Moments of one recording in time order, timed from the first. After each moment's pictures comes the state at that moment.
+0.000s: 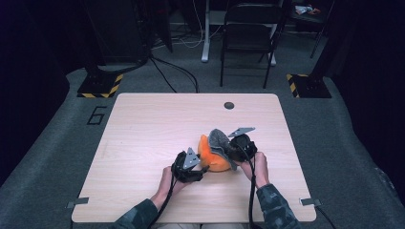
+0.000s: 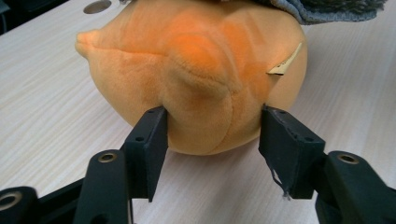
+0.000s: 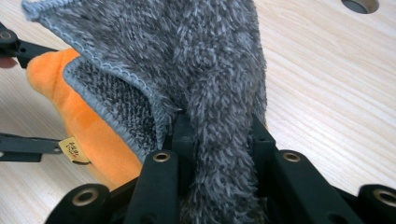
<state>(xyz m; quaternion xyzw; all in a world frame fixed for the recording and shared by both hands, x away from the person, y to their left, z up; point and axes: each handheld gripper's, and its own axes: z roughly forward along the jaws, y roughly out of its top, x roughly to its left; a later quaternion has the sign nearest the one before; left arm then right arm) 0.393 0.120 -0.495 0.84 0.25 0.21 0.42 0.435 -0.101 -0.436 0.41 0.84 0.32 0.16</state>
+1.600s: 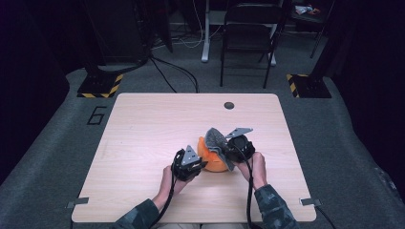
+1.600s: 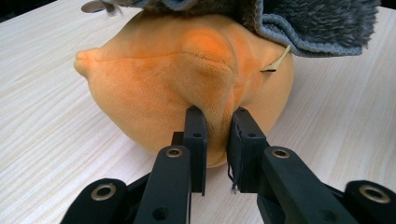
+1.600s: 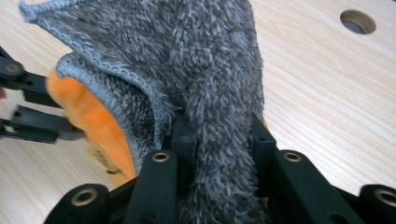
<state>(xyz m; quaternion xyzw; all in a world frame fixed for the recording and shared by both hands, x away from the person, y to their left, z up) 0.391 0.122 -0.481 0.83 0.28 0.17 0.45 0.429 -0.095 -0.430 0.39 0.84 0.32 0.18</state>
